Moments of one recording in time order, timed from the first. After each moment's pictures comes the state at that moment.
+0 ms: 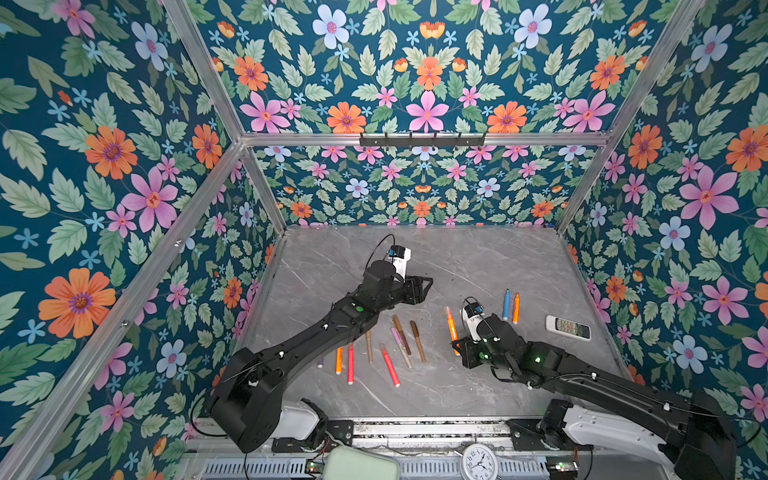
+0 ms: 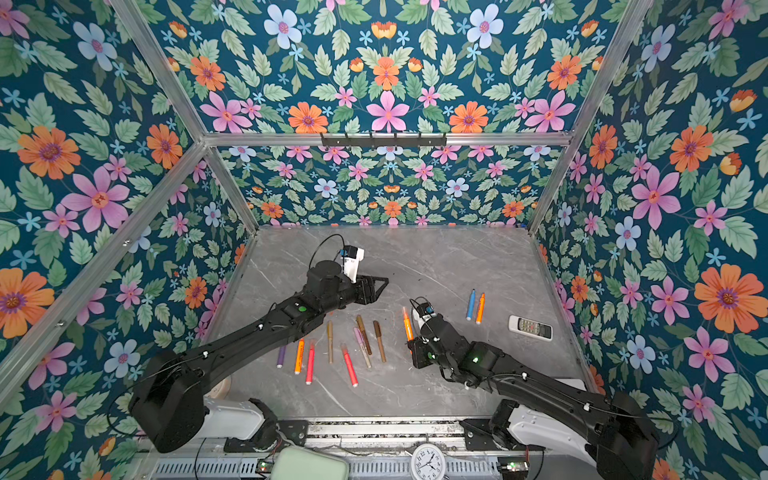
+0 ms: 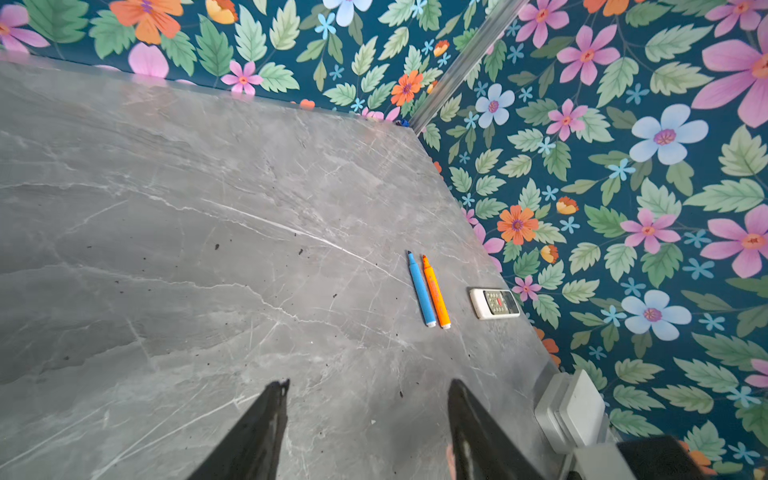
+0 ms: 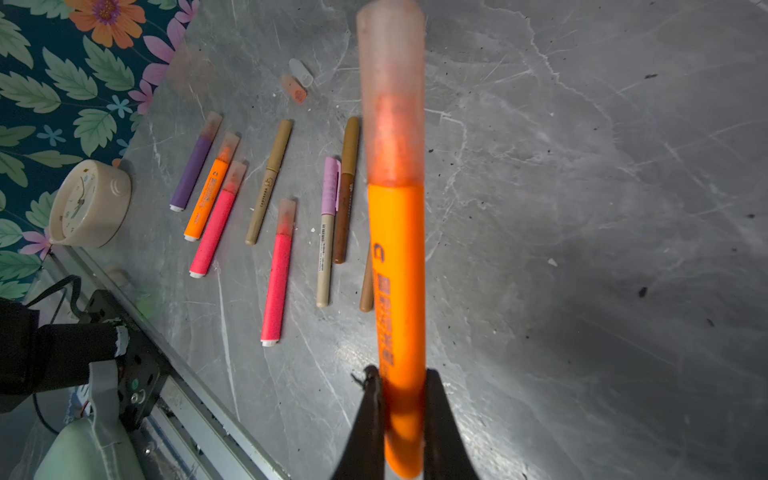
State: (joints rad) left arm -0.70 1.40 0.92 0.09 0.20 -0.53; right arm 0.88 0.99 0.61 -0.36 0.03 0.57
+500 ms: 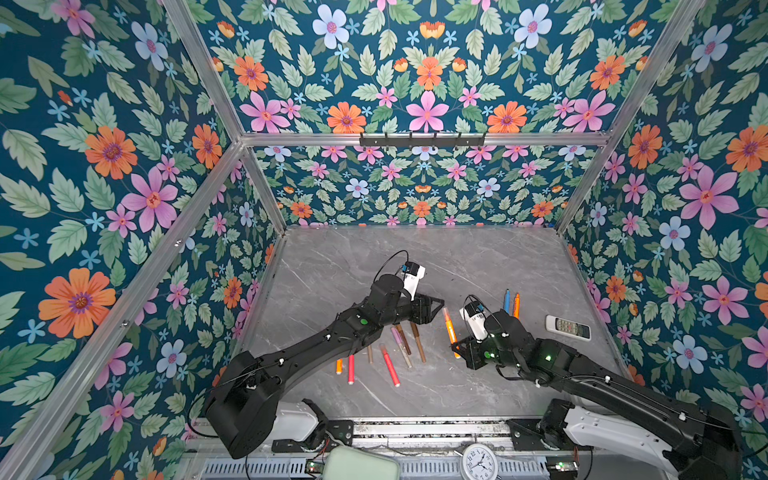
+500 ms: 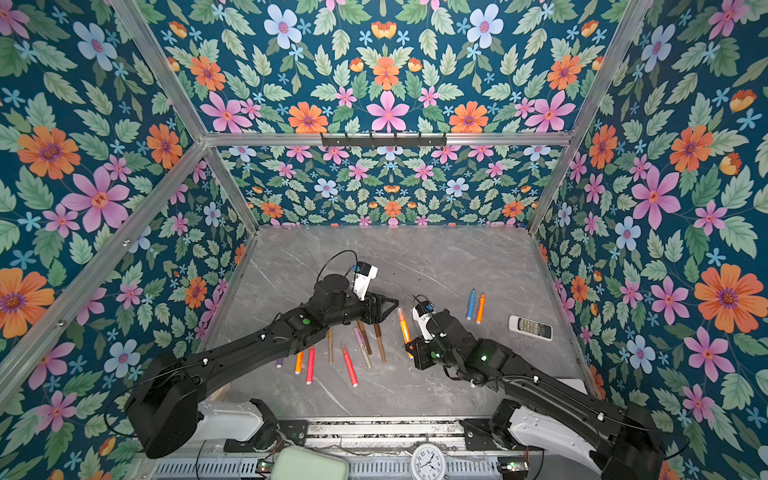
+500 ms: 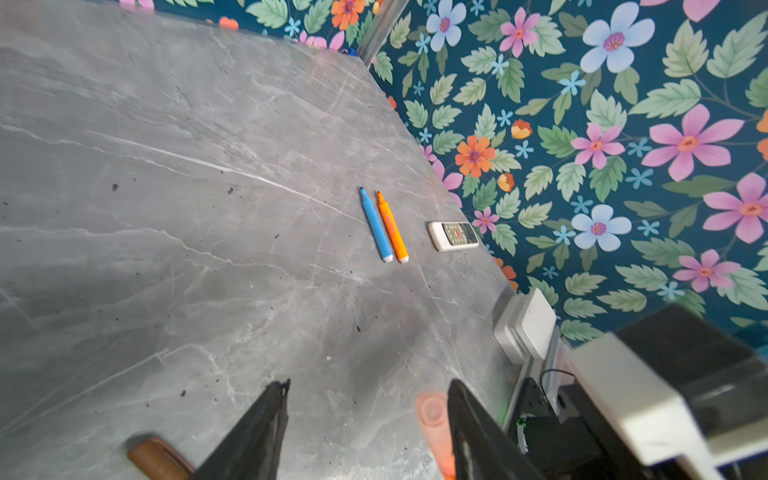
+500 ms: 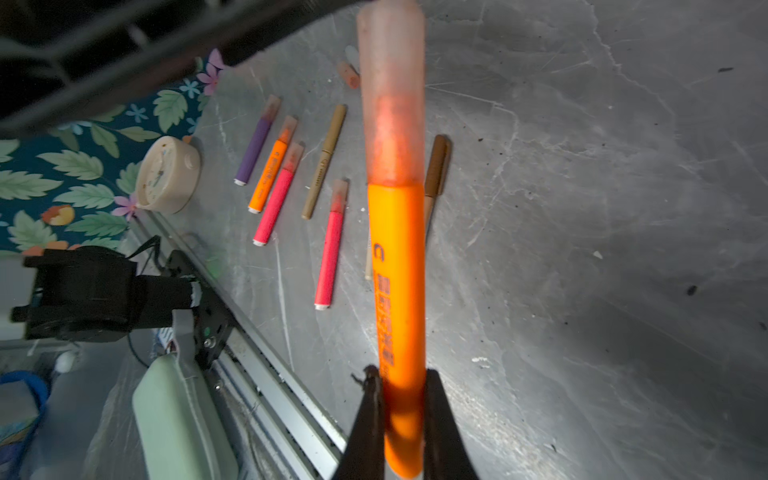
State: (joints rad) left arm -0.79 1.34 0.83 0.09 0.29 -0.53; right arm 0.87 0.93 0.66 -0.44 -0.15 0.55
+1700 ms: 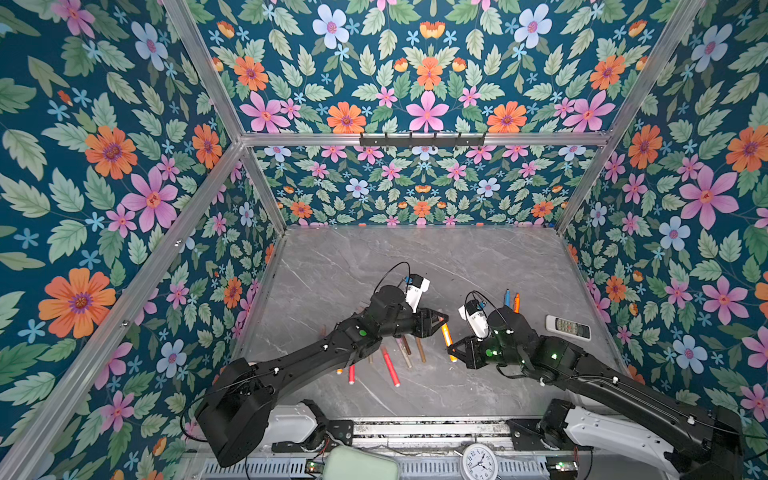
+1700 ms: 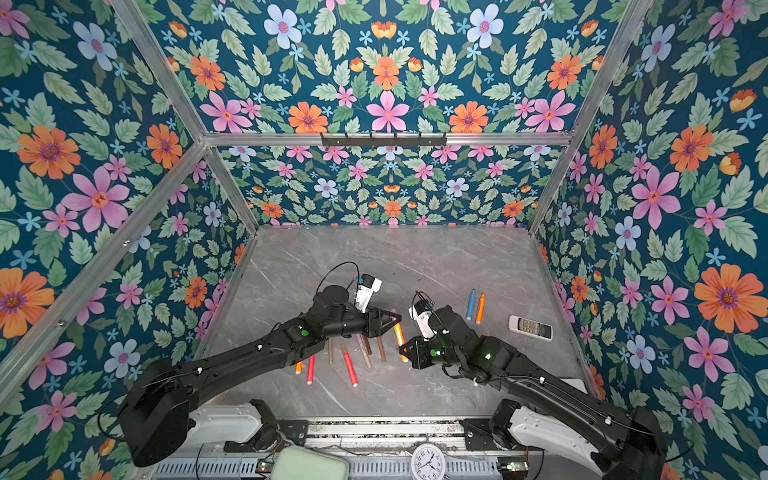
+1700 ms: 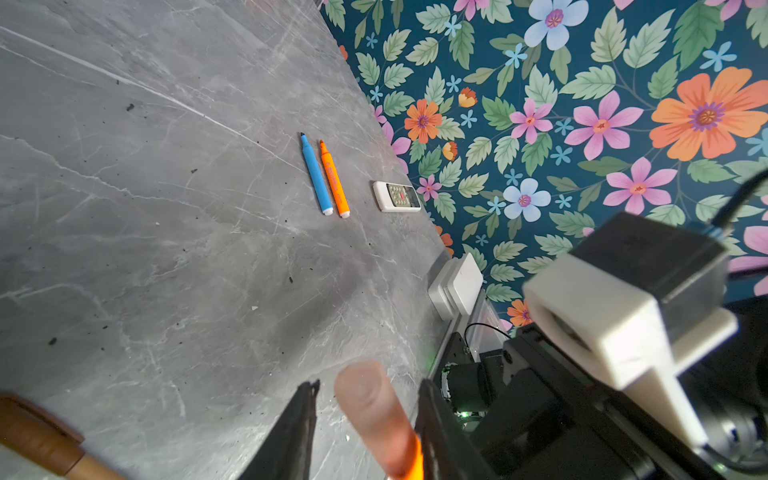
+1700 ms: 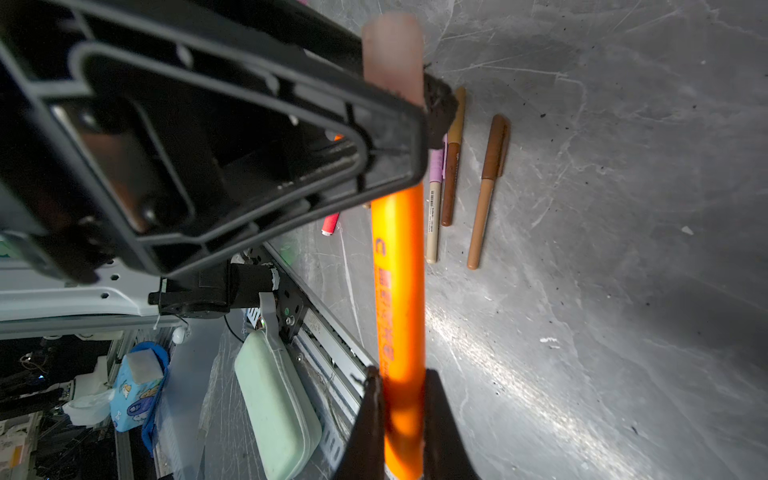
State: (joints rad) left arm -0.85 1.30 0.76 0.15 0.41 -0.68; right arm 0.87 0.93 0.71 -0.47 -0.25 0.66
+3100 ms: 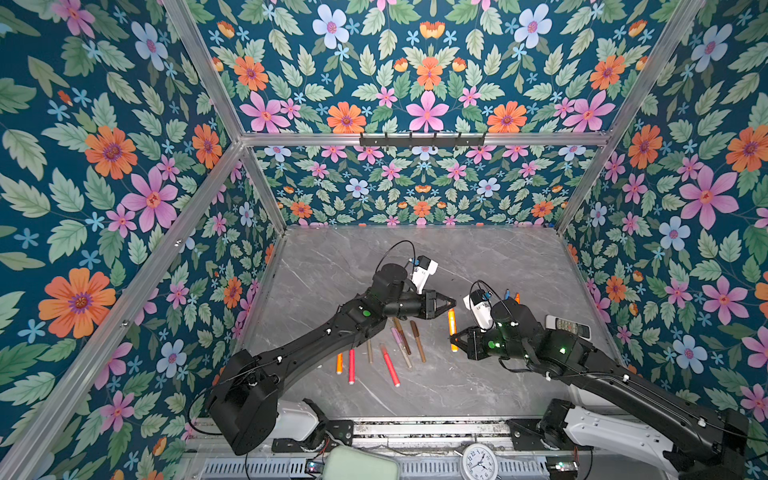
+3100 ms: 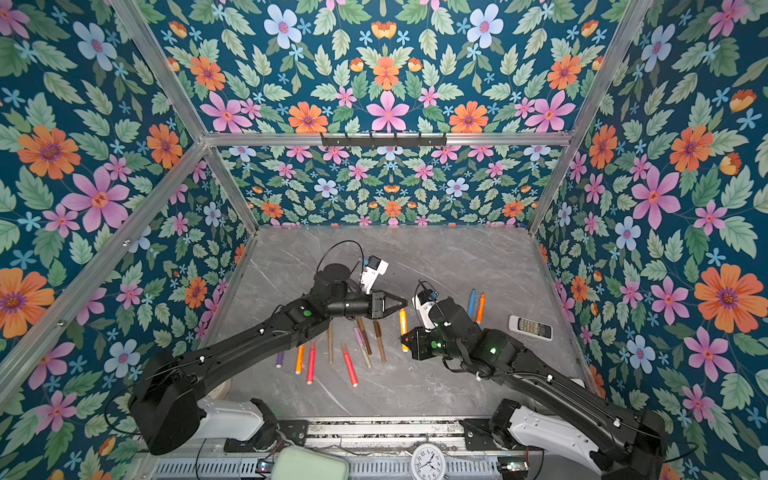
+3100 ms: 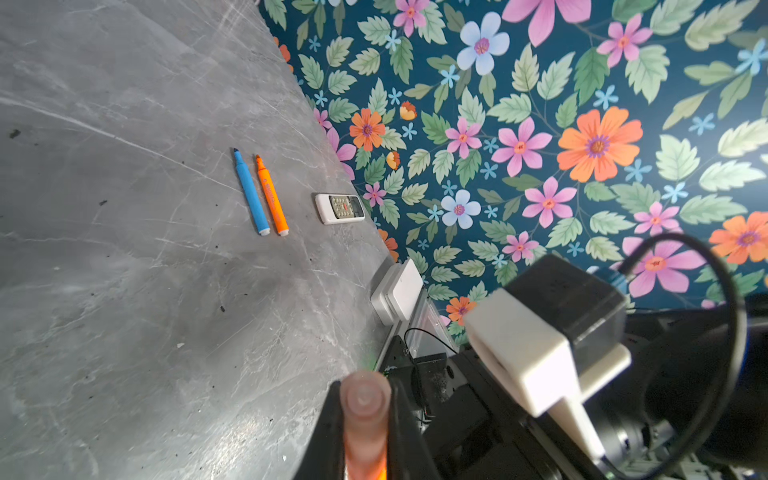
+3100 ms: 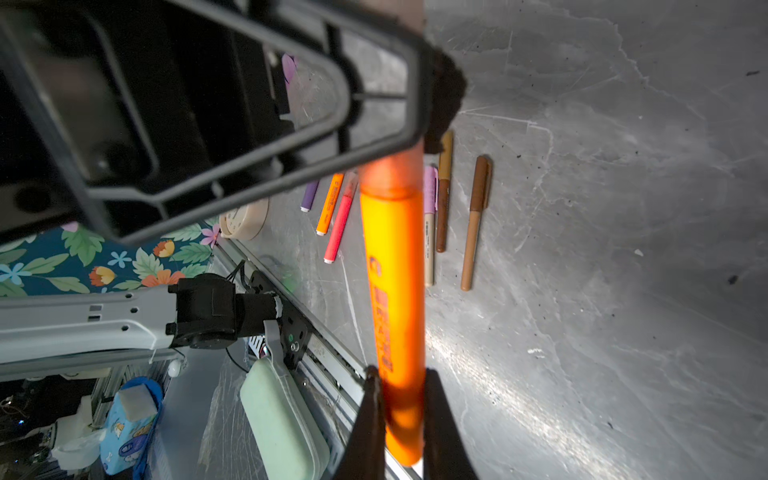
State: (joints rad) left arm -0.74 1.37 0.96 0.08 0.61 -0.76; right arm 0.87 0.96 0.84 -0.55 -0.18 0.69
